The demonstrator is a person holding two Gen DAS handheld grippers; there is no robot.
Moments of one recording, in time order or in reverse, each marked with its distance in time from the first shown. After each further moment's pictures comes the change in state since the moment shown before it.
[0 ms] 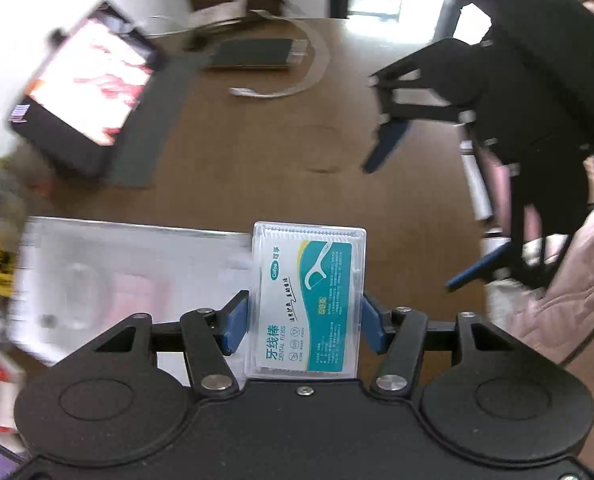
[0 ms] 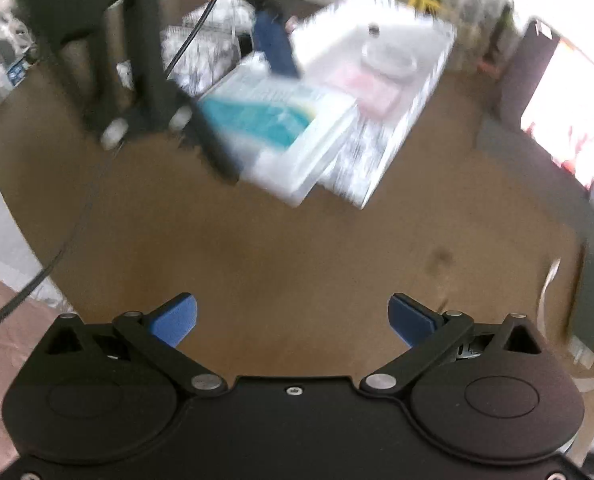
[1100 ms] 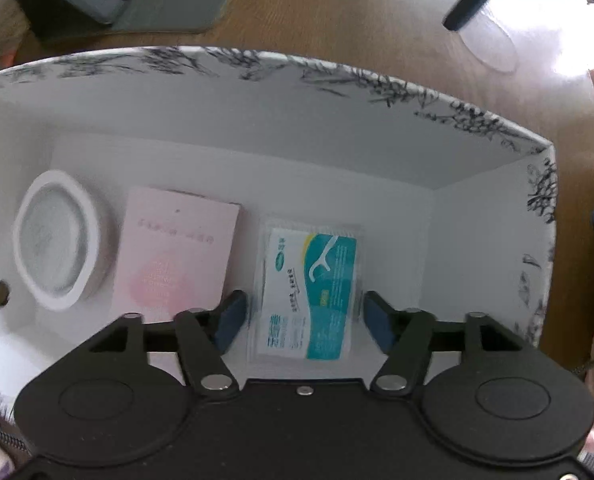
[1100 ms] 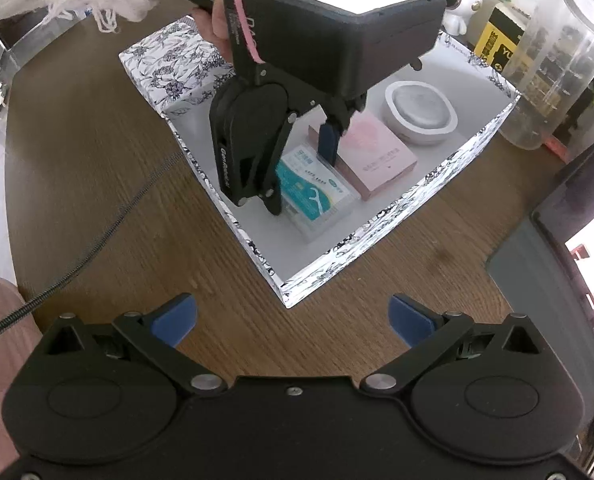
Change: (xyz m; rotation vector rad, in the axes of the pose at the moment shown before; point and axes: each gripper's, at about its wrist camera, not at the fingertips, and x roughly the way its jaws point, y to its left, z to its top) left arm 0.147 0.128 -0.024 -0.098 0.271 -0.111; right arm 0.061 -0.086 0.098 -0.276 0.069 0.146
